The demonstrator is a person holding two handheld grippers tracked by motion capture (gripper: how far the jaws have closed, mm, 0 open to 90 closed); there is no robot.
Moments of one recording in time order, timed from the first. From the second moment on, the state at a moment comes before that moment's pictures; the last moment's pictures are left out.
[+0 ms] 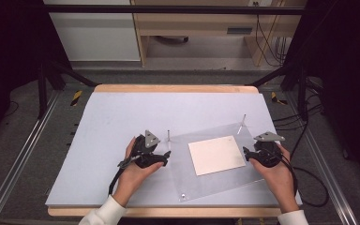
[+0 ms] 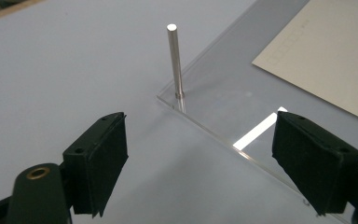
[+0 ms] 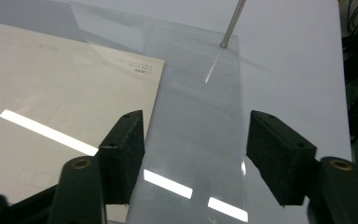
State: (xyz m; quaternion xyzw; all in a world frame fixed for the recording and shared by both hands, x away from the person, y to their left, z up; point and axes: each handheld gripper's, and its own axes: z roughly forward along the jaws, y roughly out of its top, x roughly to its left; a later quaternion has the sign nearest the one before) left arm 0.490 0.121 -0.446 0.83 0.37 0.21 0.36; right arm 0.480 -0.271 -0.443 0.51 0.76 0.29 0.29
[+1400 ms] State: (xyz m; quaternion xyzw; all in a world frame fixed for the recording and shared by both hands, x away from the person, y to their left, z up) left arm 0.544 0.096 -0.453 0.81 0.41 0.25 0.34; right arm 0.593 -0.289 -0.430 0.50 0.78 0.29 0.25
